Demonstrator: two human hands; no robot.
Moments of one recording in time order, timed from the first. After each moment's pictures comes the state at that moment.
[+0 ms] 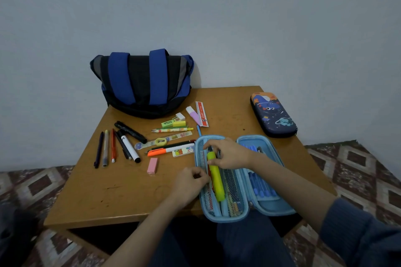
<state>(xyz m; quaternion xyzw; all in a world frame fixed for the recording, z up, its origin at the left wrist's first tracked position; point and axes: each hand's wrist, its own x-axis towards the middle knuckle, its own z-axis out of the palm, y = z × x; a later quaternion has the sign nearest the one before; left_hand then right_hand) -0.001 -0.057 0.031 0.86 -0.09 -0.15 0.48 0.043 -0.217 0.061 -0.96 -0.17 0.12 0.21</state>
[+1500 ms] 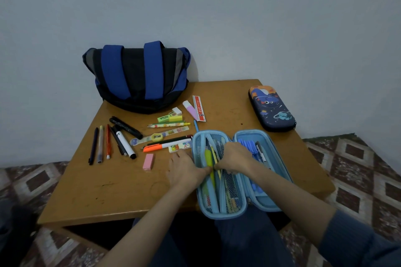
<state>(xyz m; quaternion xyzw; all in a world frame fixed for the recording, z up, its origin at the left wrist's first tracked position) 0.018 -0.079 0.028 0.95 0.08 -0.09 0.28 0.023 -0.211 0.057 -0.96 0.09 0.17 0.18</state>
